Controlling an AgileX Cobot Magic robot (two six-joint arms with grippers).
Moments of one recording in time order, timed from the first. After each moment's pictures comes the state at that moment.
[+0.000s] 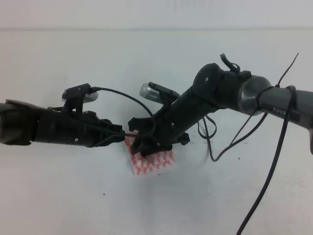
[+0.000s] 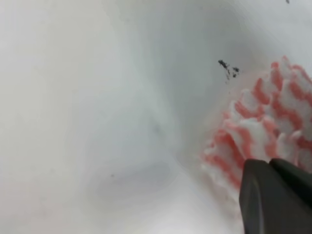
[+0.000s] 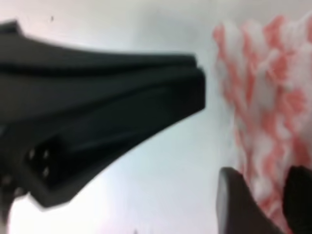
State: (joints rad) left arm -0.19 1.88 -1.01 -1.32 0.69 1.30; right arm 0.54 2.20 -1.69 0.79 0.93 -0.11
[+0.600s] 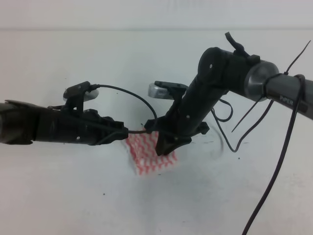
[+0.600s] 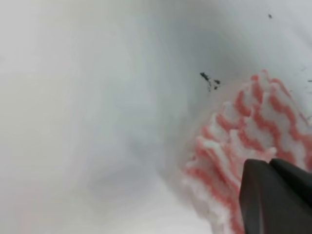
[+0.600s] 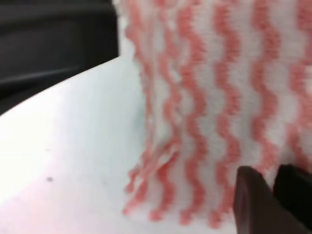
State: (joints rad) left arm -0.19 1.88 -1.01 -1.37 0.72 1.31; right arm 0.51 2.20 -1.78 0.55 1.10 -0.04
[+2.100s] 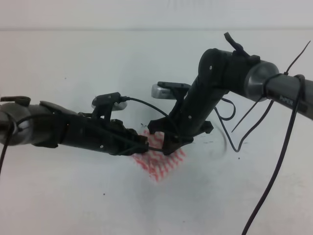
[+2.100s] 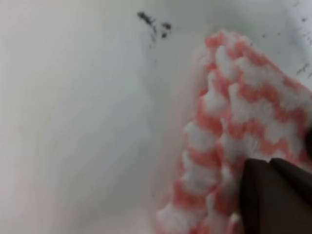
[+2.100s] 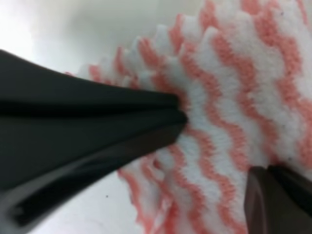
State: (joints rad) left arm -0.31 1.93 -1.06 -1.27 0.67 1.23; right arm 0.51 2.20 -1.78 0.46 1.09 0.00
